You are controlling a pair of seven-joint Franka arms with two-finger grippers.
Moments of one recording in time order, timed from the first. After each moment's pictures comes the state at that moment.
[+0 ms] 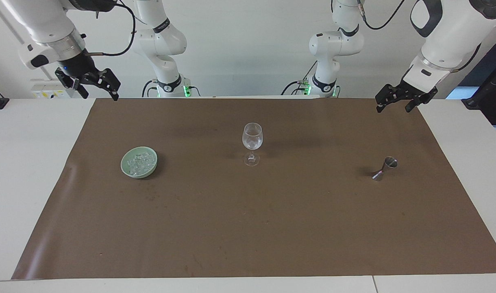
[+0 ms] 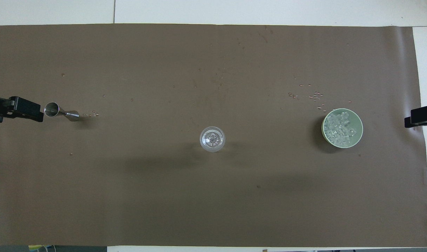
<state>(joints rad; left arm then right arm) -0.01 -0.03 -0.05 -1.62 0.00 1.50 0.02 -0.02 -0.13 -0.08 -1.66 0.00 1.49 0.03</state>
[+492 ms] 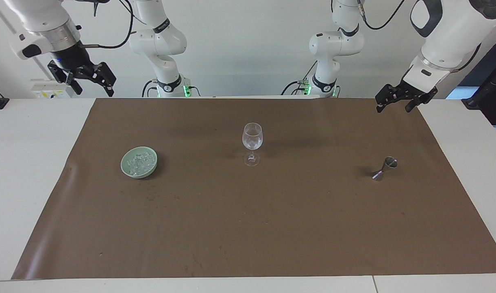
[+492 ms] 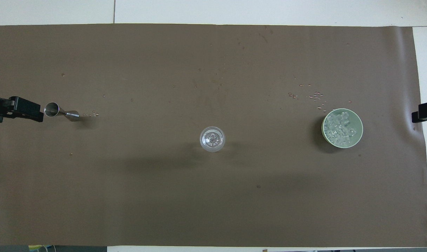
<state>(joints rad) -0.01 -0.03 -0.05 -1.62 0.00 1.50 0.02 -0.01 -0.10 -0.08 -1.60 -0.01 1.47 0.03</state>
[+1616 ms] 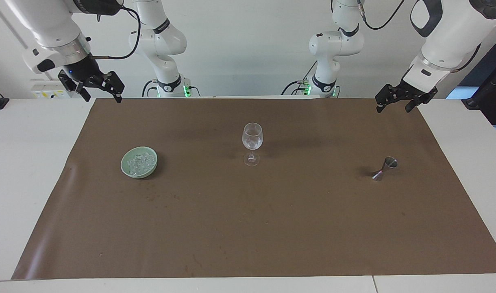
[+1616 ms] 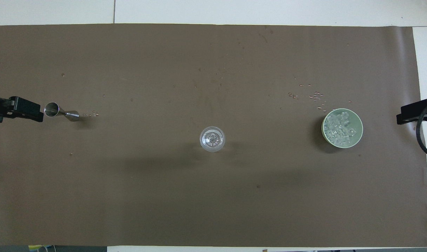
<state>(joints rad) -0.01 -0.03 -0.05 -1.62 0.00 1.50 0.02 -0.01 -0.08 -0.06 -1.63 -0.01 1.47 0.03</state>
